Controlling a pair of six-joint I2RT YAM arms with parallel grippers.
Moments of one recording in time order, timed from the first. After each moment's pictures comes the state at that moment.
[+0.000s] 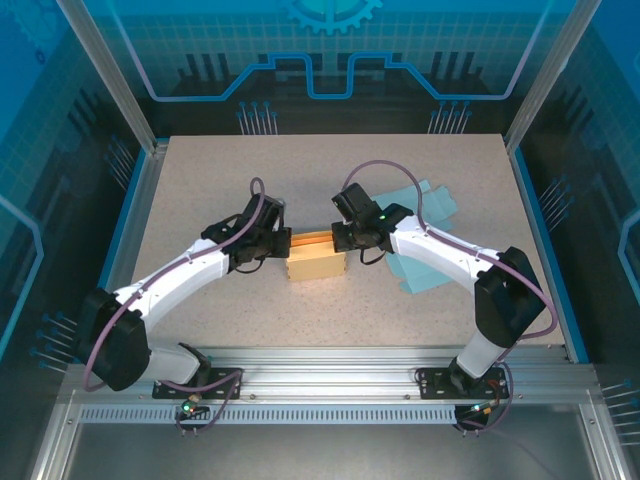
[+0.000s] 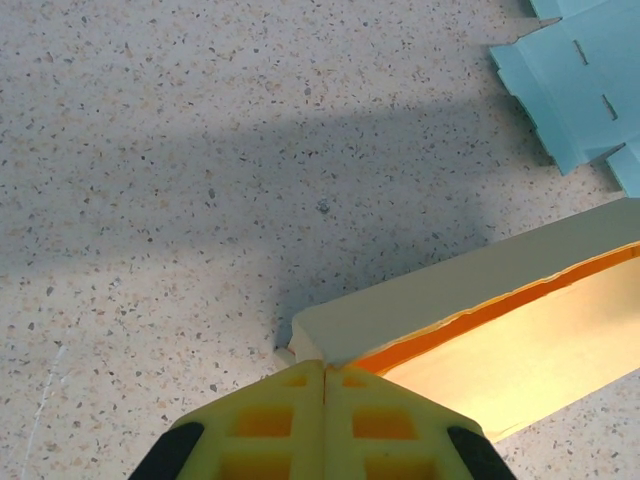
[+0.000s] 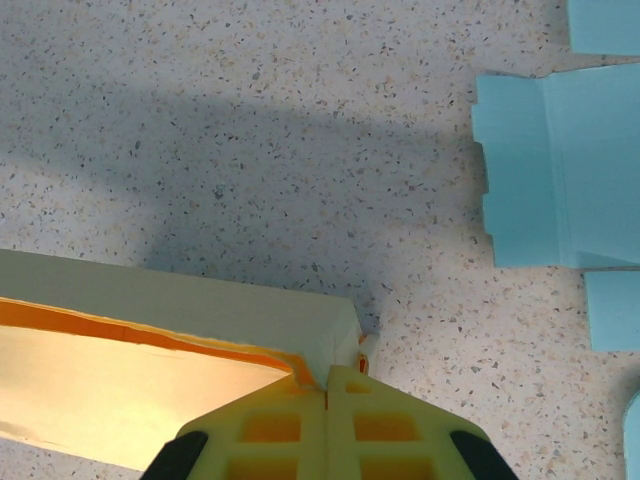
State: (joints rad) left arm -0.52 1.37 0.99 -0.56 -0.05 -0.48; right arm 0.71 1.66 1.28 -0.63 0.09 0.48
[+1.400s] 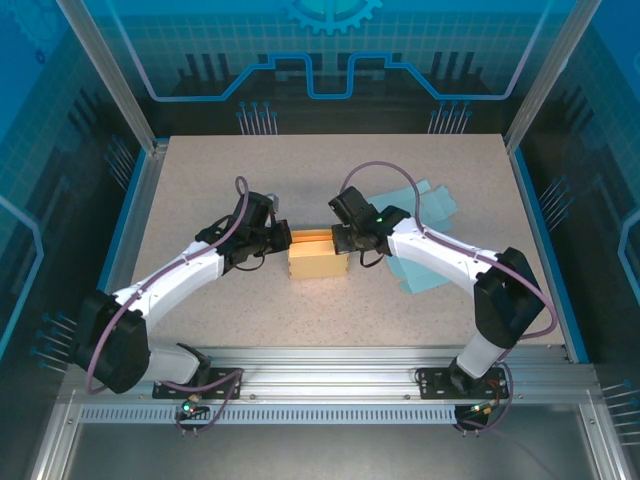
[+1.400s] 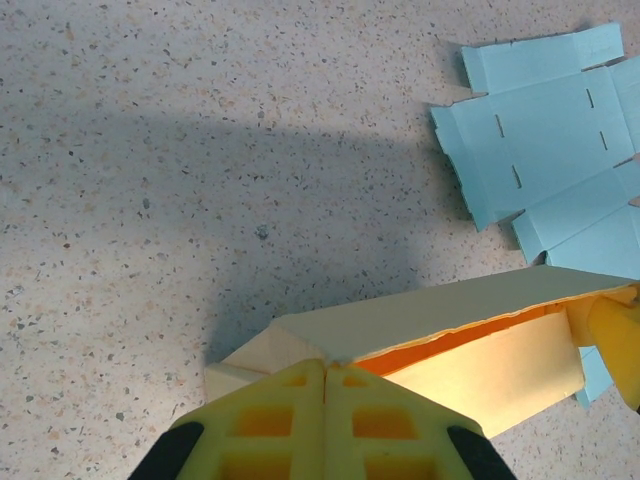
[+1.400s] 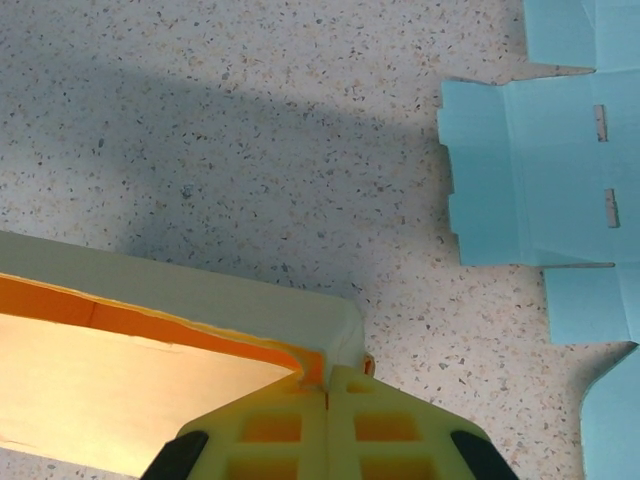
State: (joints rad) left arm -0.46 1.35 0.92 -0.39 0.09 -0.64; right arm 0.74 1.66 1.27 -0.65 0.18 0.47
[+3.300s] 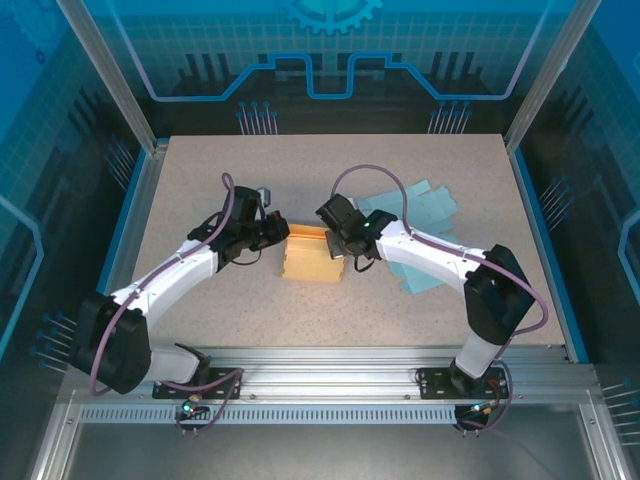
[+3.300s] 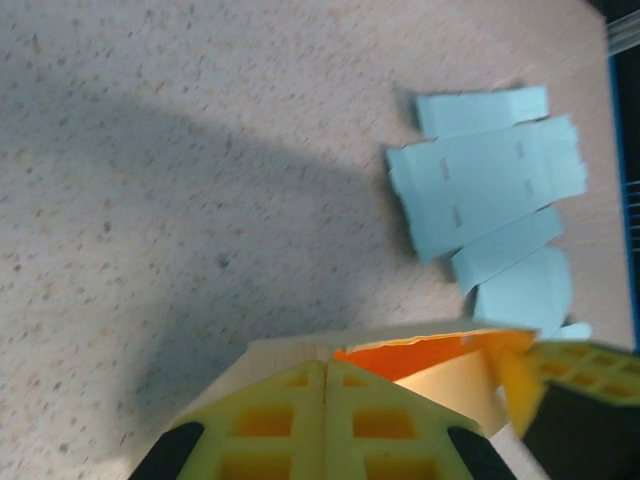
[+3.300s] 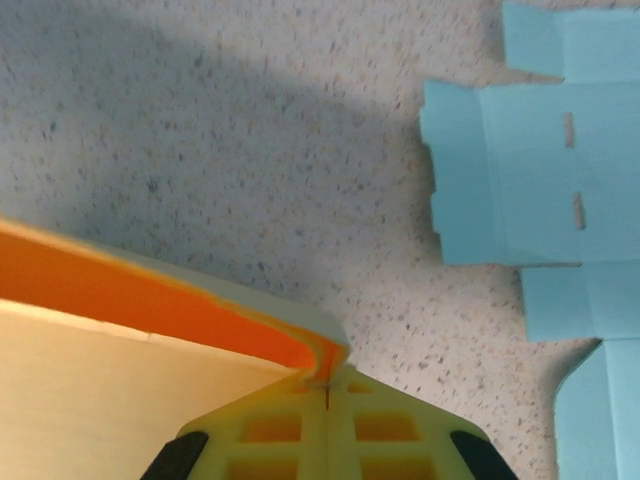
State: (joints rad) left arm -0.37 1.34 0.90 -0.27 0.23 -0.74; right arm 0.80 1.71 1.30 -0.69 0.29 0.48
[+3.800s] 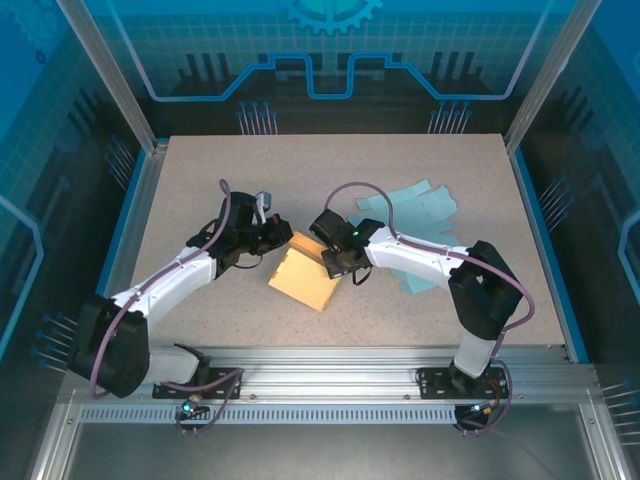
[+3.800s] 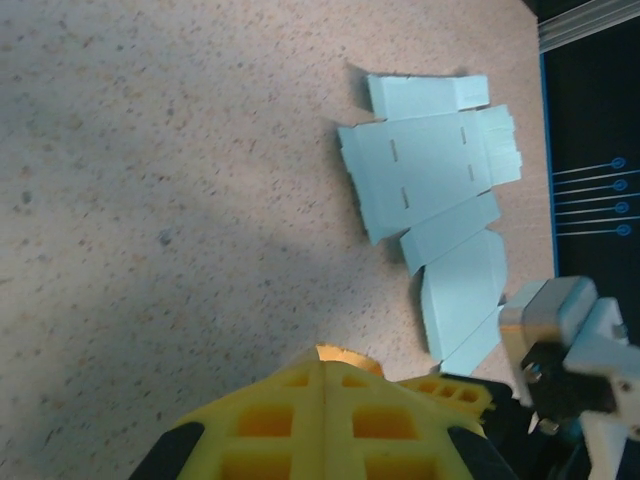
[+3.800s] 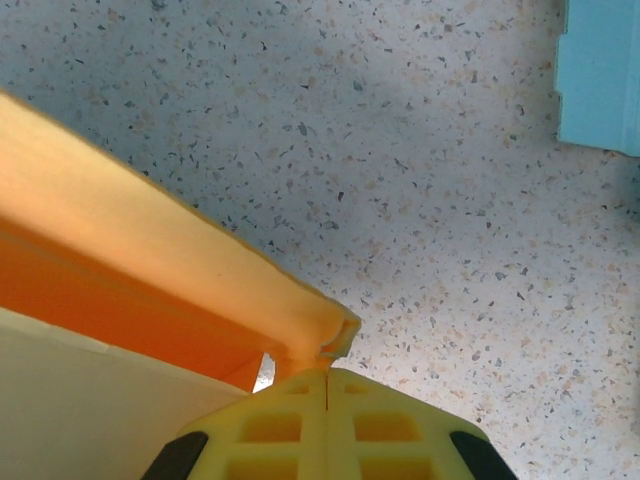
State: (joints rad) left arm -0.36 1.31 0.82 -0.19 0.33 -0.78; right arm 0.84 1.76 1.27 -0.76 0.21 0.48
